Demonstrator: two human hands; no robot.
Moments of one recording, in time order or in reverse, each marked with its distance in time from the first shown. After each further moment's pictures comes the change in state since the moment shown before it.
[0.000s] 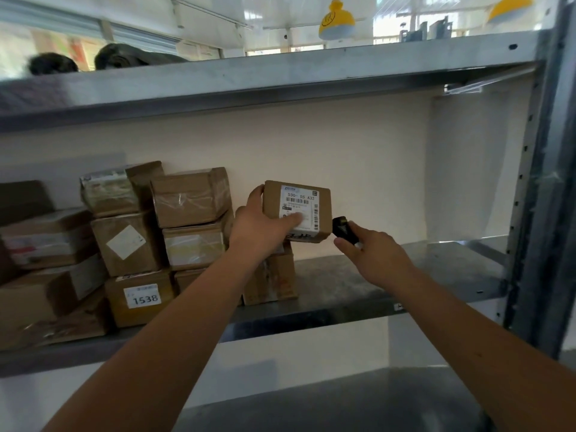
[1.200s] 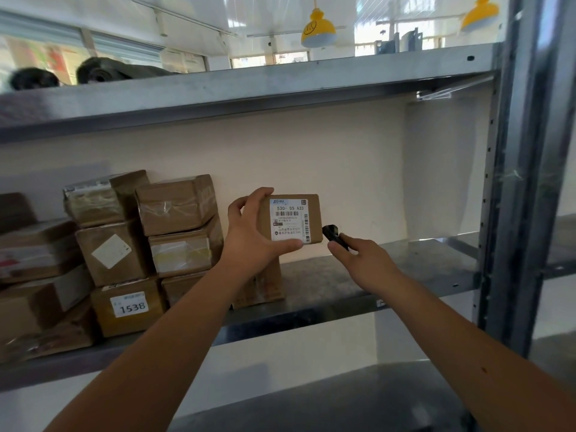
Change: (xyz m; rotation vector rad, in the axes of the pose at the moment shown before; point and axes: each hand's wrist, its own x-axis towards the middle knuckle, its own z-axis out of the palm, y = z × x) left_hand -0.022 -0.006 0.003 0.085 -0.057 0.274; right_hand -0.035 -0.005 -0.014 0.357 -0.050 0.135
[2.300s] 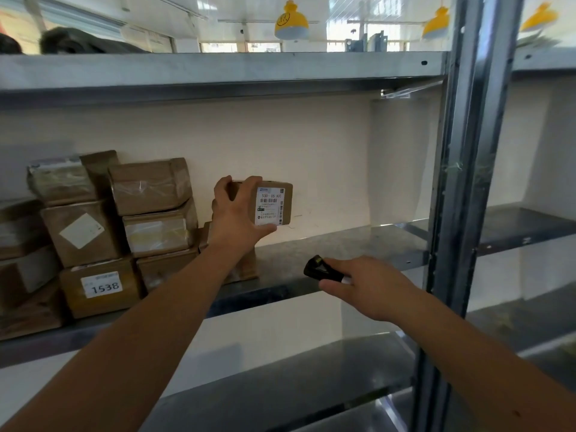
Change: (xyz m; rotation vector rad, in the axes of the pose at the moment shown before) left_hand 0.001 -0.003 0.025 0.233 0.083 0.103; right_hand -0.099 0.018 -0.042 -0.543 -0.163 -0.183
